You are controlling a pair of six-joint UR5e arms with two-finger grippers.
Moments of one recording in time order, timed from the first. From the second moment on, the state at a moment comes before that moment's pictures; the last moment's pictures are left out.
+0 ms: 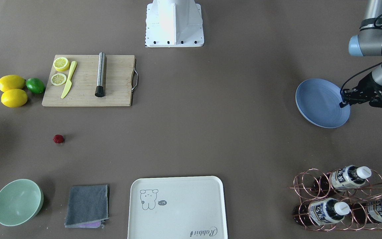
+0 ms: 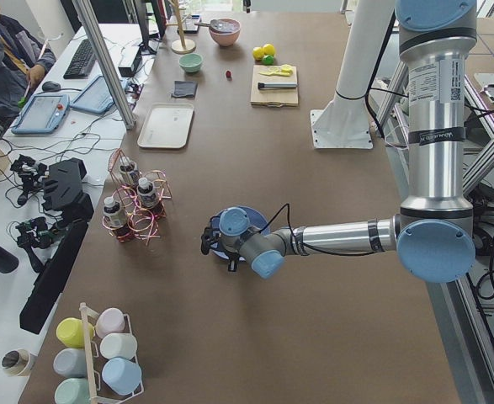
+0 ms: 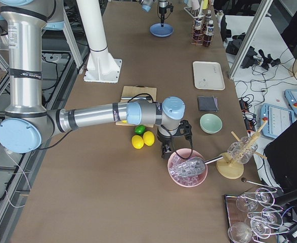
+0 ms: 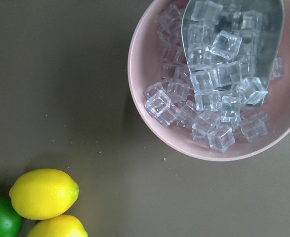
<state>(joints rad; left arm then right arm) -1.05 -1.49 -1.42 -2.44 -2.30 -0.71 1.46 -1.63 1.82 -1.74 2.34 -0.12</state>
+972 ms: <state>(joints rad) -0.98 -1.71 -1.61 -2.42 -2.46 -1.19 1.37 -1.54 1.83 -1.74 2.42 -0.01</state>
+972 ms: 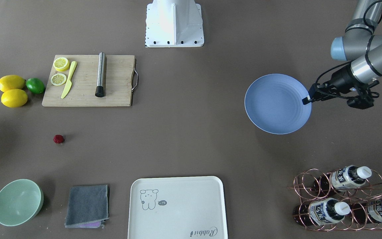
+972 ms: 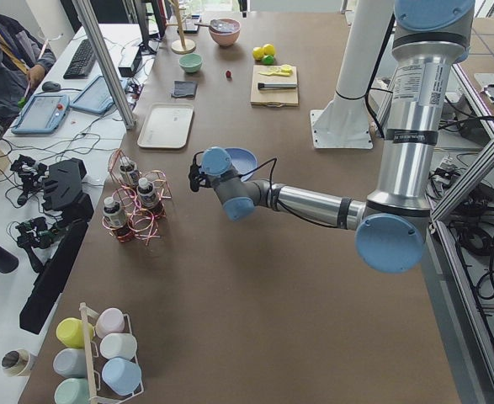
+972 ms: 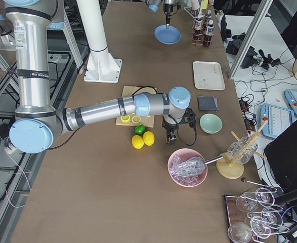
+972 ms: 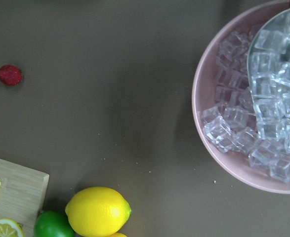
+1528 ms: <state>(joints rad) -0.70 -1.92 -1.61 -2.40 -2.22 -1.39 1.19 -1.39 1.81 -1.73 2.40 0.23</state>
